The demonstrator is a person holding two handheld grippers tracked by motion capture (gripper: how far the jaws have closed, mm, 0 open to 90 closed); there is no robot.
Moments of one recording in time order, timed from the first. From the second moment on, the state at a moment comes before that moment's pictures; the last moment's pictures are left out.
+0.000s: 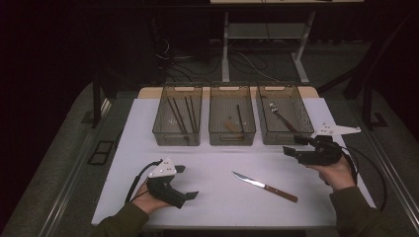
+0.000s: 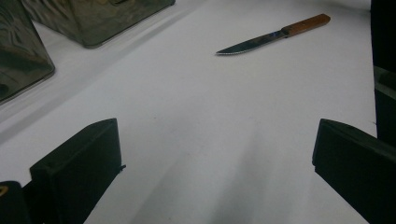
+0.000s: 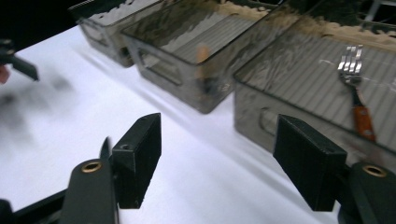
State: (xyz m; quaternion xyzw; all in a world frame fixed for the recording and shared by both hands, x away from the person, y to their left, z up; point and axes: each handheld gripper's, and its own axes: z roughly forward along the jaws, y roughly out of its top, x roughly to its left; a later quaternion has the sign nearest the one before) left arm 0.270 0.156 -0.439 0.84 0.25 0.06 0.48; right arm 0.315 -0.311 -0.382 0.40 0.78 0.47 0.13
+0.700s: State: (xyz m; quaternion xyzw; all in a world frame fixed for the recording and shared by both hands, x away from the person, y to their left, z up) left arm 0.271 0.156 -0.439 0.84 0.25 0.06 0.48; right arm 0.278 -0.281 -0.408 0.33 0.83 0.45 0.07
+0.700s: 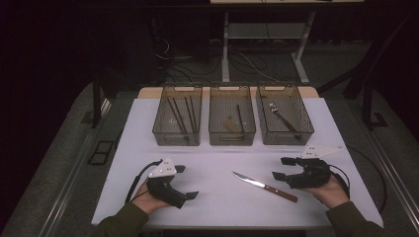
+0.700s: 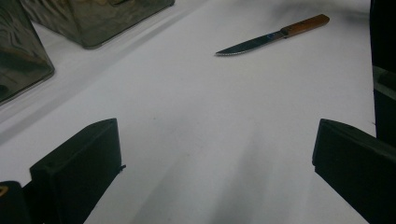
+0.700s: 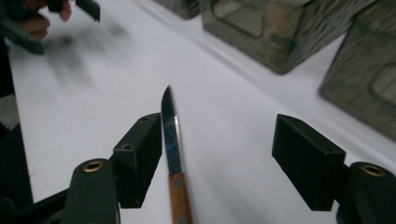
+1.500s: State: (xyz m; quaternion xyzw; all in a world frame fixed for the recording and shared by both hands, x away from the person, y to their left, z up) left arm 0.271 0.156 -0.439 0.84 0.24 0.06 0.48; right arm 0.276 -0.247 -0.436 0.27 0.90 0.34 0.04
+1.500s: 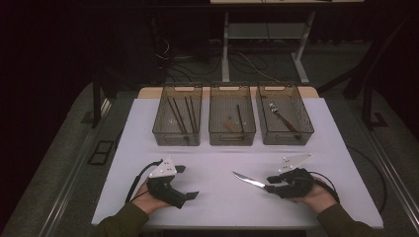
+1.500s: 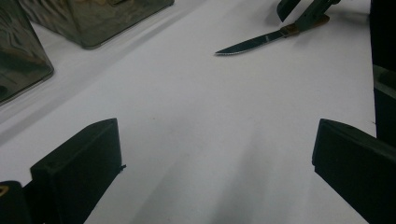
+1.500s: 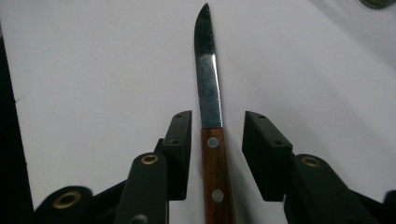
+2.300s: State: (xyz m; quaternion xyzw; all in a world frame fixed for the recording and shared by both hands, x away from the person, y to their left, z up) left arm 0.271 0.155 -0.440 0.84 0.25 0.06 0.47; right arm 0.290 -0.220 -0.427 0.20 0.96 0.20 0.04
